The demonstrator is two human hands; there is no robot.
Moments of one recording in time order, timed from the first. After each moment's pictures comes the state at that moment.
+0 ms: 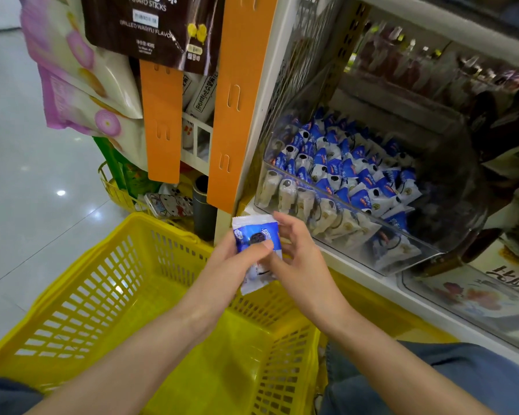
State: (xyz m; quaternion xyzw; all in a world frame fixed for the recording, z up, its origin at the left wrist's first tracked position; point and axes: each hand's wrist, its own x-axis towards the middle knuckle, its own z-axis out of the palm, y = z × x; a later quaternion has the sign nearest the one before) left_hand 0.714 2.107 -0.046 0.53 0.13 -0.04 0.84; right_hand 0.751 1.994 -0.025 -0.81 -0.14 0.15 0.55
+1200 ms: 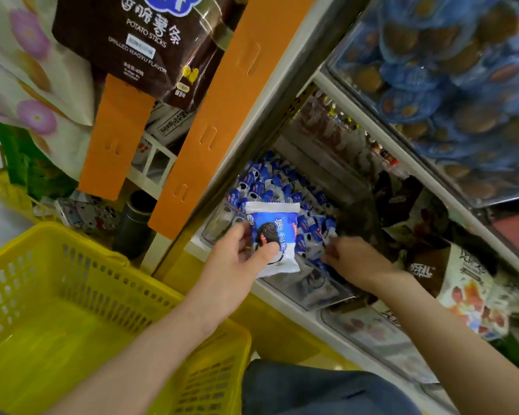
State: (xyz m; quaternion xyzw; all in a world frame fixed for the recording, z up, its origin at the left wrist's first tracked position) left_hand 0.756 2.080 -0.007 0.54 -0.01 0.03 0.84; right_hand 0.861 1.887 0.062 -0.98 -0.07 0.12 -0.15
